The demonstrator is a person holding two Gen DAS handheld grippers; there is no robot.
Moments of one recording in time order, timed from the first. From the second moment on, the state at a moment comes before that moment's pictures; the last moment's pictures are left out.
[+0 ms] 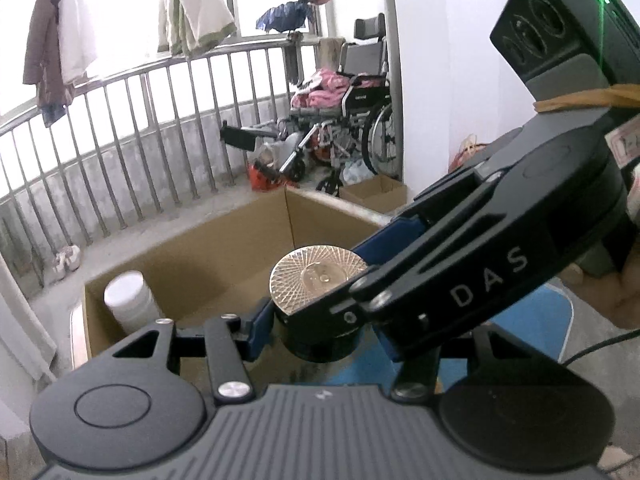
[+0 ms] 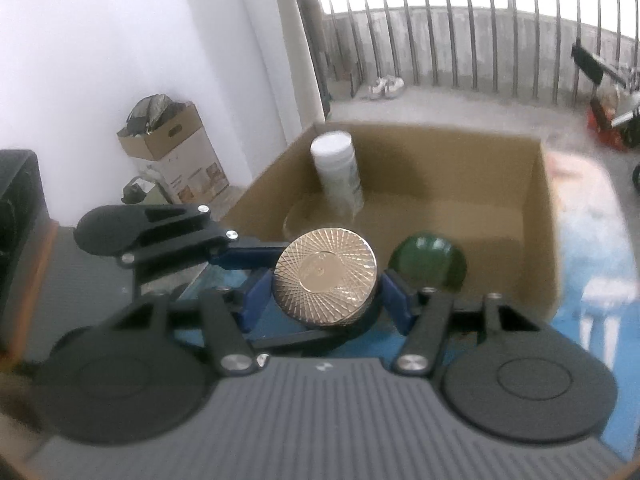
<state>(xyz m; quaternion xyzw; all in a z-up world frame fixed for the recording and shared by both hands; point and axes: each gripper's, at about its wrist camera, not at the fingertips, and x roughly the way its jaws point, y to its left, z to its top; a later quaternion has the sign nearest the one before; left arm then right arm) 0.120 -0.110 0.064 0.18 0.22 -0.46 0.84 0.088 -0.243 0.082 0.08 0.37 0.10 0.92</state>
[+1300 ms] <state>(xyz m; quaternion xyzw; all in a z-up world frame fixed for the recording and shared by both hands) 0.311 -0.249 0.004 0.18 0.39 -0.46 0.78 0.313 -0.371 0.028 0.00 0.52 0.12 0.85</state>
